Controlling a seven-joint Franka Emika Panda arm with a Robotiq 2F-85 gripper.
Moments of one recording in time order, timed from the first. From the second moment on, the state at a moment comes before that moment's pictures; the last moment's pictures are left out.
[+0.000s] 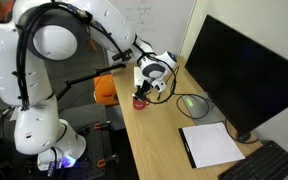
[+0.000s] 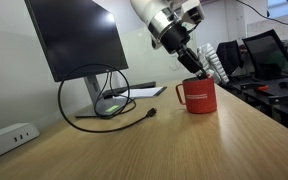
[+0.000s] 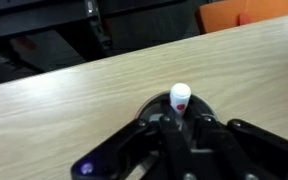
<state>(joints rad) 0.12 0.22 0.12 -2.22 0.25 2.03 0.33</state>
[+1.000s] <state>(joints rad) 0.08 0.03 0.10 -2.24 0.38 1.93 0.12</state>
